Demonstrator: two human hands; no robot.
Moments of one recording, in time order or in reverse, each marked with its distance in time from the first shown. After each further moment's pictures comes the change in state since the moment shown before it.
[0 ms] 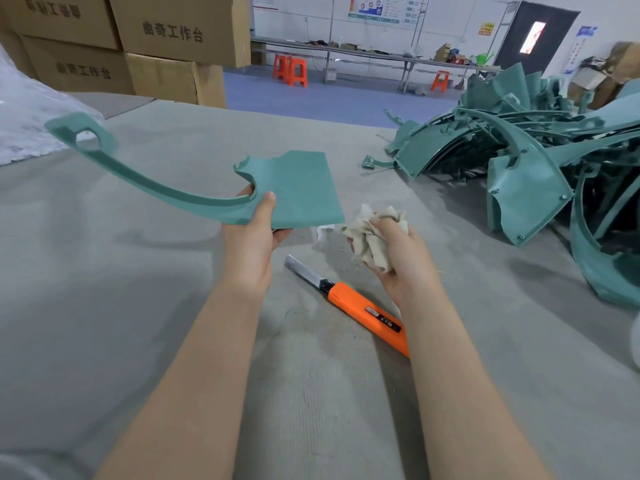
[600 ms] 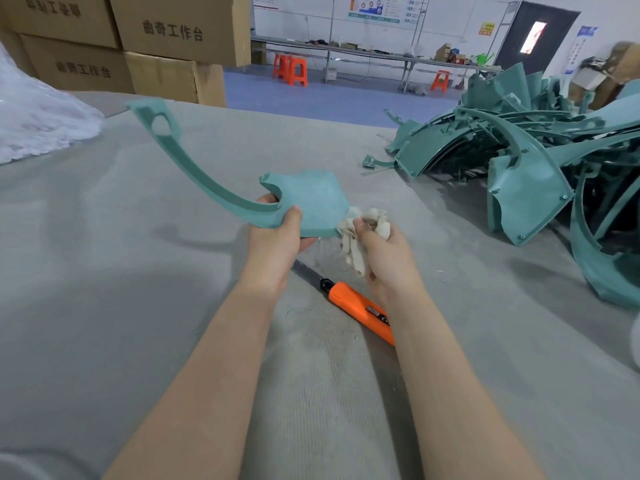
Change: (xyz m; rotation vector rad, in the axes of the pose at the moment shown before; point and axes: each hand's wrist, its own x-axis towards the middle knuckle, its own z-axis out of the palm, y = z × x) left_hand -0.012 -0.008 0.012 0.166 -0.109 -0.042; right_hand -0.003 0.010 0.017 -0.154 -0.035 -0.127
